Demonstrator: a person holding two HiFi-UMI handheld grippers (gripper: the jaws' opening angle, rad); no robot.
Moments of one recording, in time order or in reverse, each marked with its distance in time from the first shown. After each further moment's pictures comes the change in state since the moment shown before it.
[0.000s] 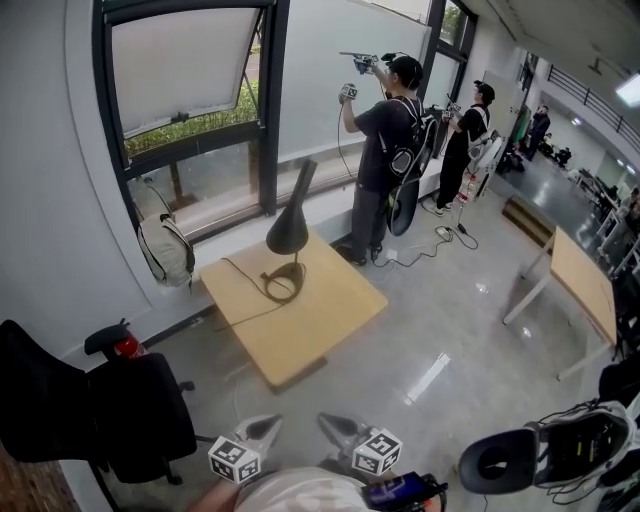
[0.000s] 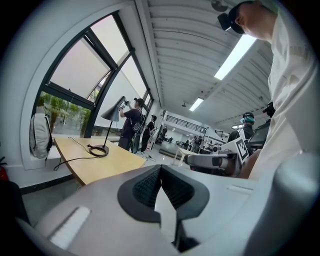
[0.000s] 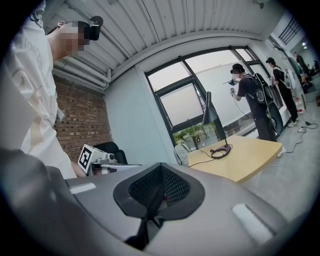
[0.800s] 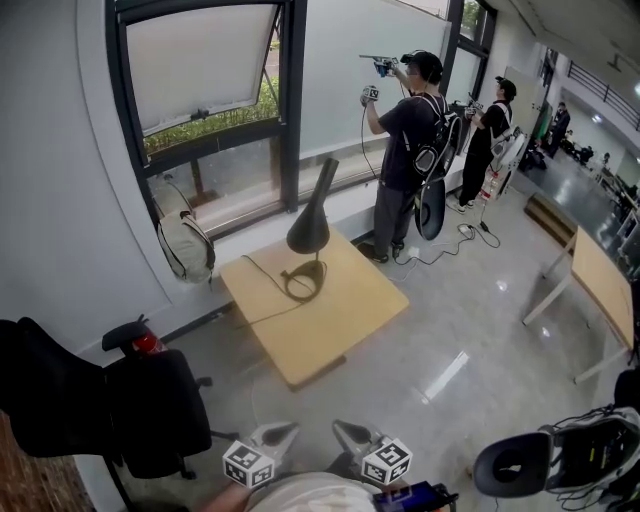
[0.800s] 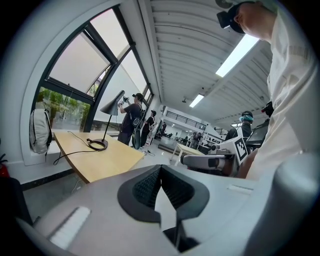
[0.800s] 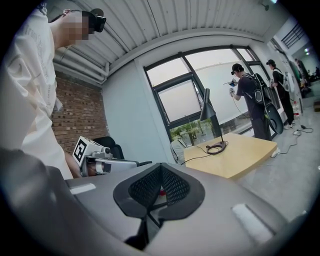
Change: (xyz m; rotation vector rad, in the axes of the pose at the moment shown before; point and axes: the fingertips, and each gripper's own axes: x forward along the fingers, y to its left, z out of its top) left arm -0.012 -0.005 -0.019 -0.016 0.058 -0.013; right arm 0.001 0.006 -0.023 -0.029 0.048 -0.061
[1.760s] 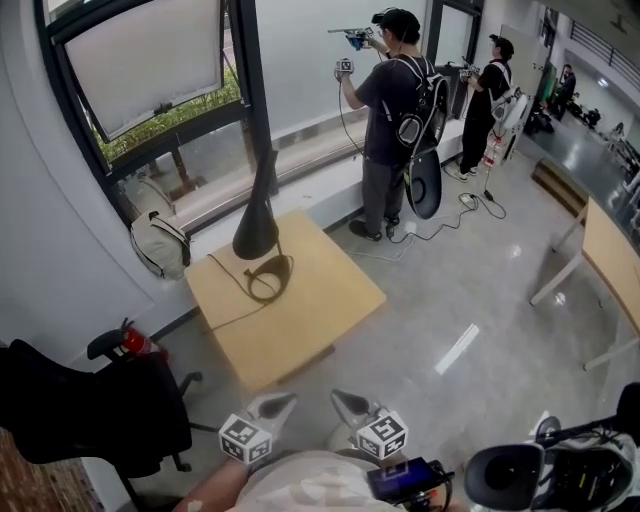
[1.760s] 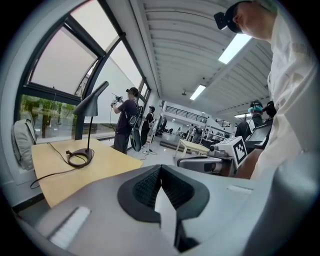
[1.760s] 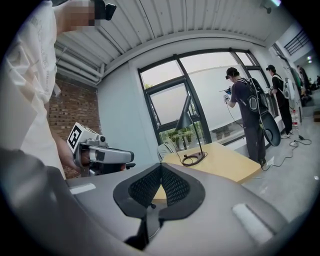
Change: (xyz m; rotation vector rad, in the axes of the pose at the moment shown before) left arm 0.178 -0.012 0.069 0.071 0.049 0.028; right arm -0.023 -0.178 0.065 -0.047 0.006 -0.022
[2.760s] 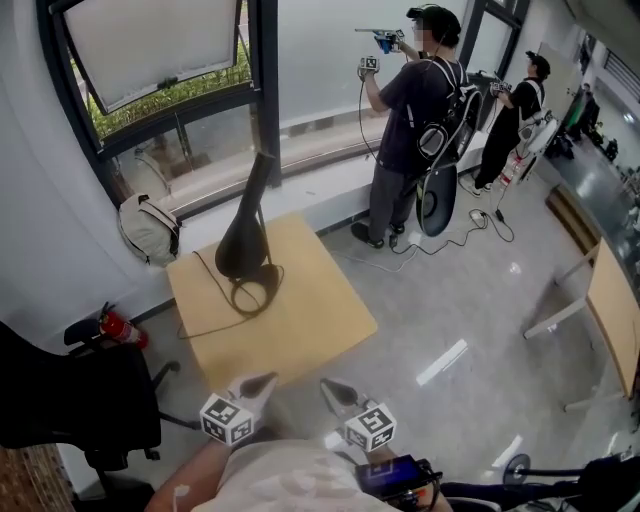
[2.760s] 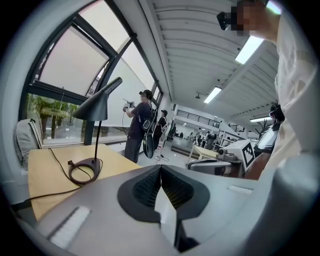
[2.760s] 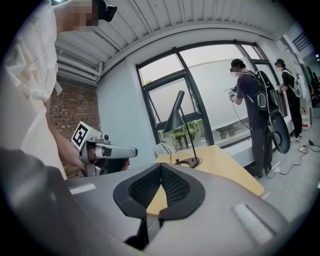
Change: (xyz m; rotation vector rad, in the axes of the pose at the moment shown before) left arm 0.103 0.090 0.059 -0.054 -0.043 0.131; right arm 0.062 -0.120 0.045 -0.011 0.044 0.070
